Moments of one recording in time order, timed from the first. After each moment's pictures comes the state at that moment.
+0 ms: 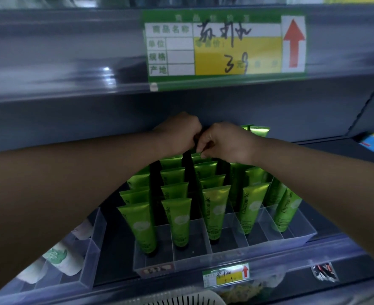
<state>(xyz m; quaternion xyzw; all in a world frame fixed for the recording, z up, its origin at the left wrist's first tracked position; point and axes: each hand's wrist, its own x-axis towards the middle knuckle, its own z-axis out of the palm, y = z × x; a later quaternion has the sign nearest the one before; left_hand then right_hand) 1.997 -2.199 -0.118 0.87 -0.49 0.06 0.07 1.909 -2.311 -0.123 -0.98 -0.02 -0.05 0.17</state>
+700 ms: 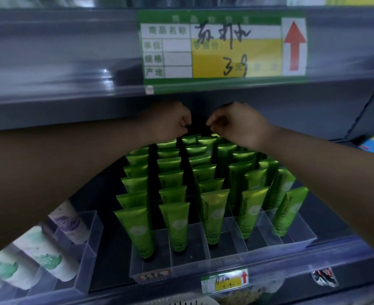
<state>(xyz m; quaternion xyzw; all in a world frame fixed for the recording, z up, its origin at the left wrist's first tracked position) 2.024 -2.187 -0.102 0.86 -0.49 0.06 0.15 1.913 -2.336 -0.105 -0.97 0.04 -0.18 0.14</state>
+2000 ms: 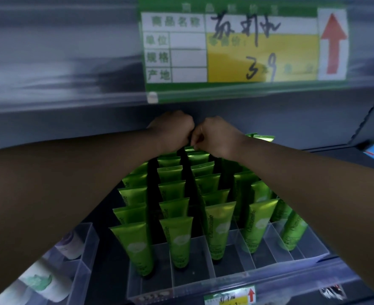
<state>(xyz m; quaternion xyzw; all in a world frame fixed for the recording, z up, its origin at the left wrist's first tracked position) 2.031 -2.209 -0.116 0.88 -0.46 0.12 0.00 1.961 -2.319 -0.129 -0.98 0.02 -0.12 0.14</state>
